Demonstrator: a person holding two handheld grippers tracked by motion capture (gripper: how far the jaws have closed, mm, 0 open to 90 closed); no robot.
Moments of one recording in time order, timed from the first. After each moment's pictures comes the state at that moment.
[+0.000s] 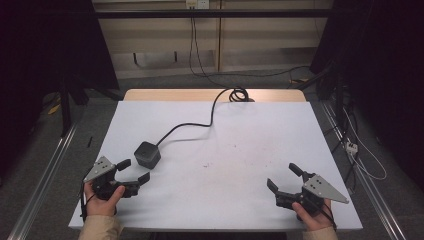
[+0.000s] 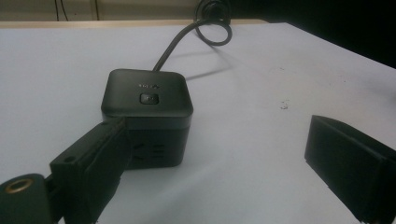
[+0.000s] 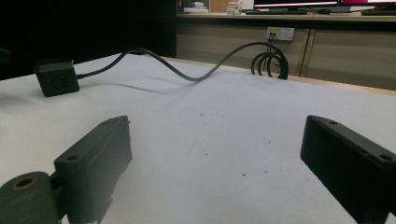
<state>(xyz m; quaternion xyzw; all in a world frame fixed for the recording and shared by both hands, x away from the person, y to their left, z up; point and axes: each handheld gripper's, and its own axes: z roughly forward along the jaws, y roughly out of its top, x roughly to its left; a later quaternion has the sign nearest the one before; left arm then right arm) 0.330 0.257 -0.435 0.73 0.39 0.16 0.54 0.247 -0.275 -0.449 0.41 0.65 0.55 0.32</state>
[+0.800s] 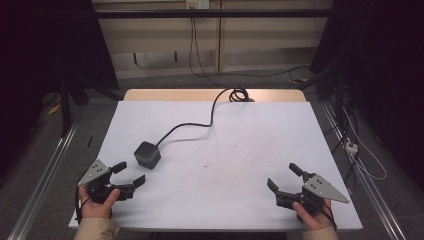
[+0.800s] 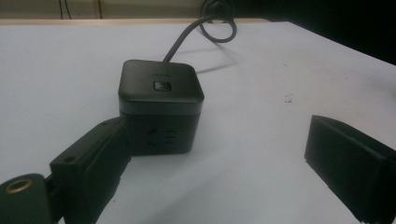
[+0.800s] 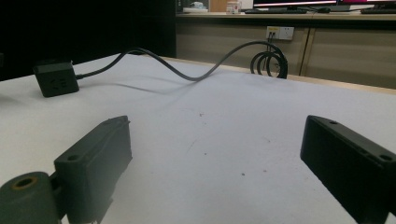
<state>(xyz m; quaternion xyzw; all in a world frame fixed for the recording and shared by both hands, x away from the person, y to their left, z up) 0.324 0.268 -0.438 0.73 0.39 0.16 0.54 0.247 -0.276 -0.450 0.42 0.65 0.55 0.32</state>
